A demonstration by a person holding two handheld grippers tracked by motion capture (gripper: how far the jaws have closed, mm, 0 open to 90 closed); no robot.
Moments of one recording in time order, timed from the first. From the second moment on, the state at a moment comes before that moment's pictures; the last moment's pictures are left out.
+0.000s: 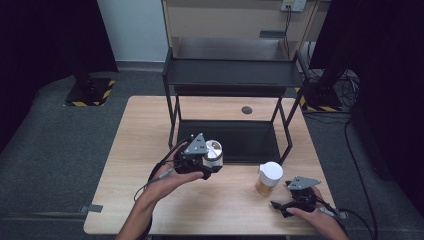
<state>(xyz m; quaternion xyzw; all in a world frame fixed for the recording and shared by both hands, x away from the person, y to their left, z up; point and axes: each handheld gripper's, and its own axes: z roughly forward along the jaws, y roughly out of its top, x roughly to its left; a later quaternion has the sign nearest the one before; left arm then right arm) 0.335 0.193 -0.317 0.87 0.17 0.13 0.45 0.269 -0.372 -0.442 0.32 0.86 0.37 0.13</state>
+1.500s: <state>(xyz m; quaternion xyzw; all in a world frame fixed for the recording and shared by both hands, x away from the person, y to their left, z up) 0.417 0.181 -0.145 0.88 0.15 0.15 0.43 0.269 -0.372 -0.442 0.32 0.86 0.37 0.13</state>
